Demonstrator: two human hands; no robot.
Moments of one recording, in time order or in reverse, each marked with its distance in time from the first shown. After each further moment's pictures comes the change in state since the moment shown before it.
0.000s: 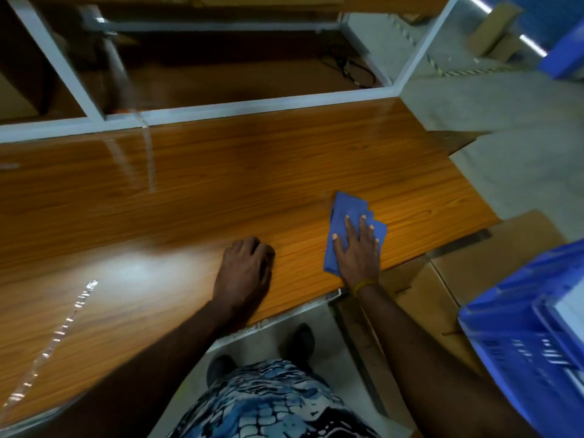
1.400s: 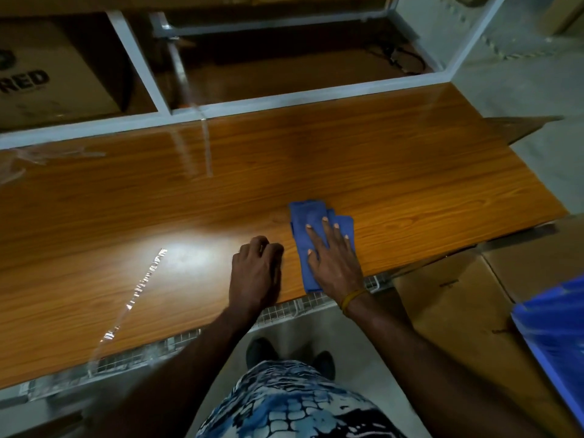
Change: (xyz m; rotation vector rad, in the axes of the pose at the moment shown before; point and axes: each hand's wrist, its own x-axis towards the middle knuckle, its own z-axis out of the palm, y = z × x) left_hand -0.060 -0.031 -0.022 0.096 0.066 -0.190; right_hand -0.077 -0.102 0.031 -0.095 -0.143 -0.438
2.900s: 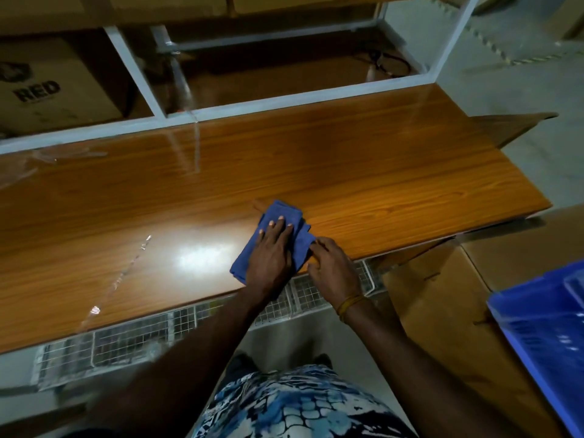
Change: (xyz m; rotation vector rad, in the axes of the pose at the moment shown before) left_hand 0.011 0.077 0.030 -0.159 -0.153 0.005; right_hand -0.054 0.037 -0.025 0.287 0.010 0.022
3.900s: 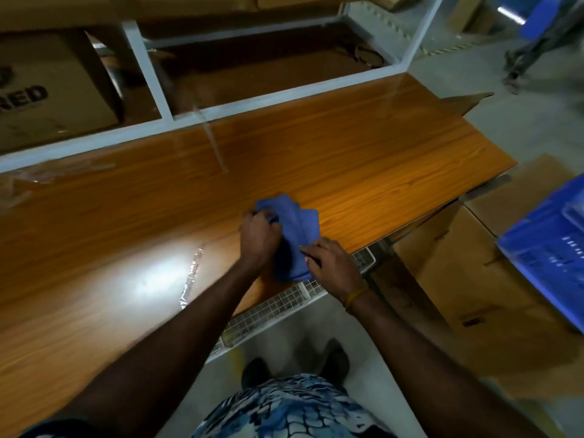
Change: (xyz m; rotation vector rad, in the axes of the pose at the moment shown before) left_hand 0.008 -0.132 -0.112 -0.263 -0.029 -0.063; right_hand -0.015 -0.146 0.069 -0.020 0.170 -0.047
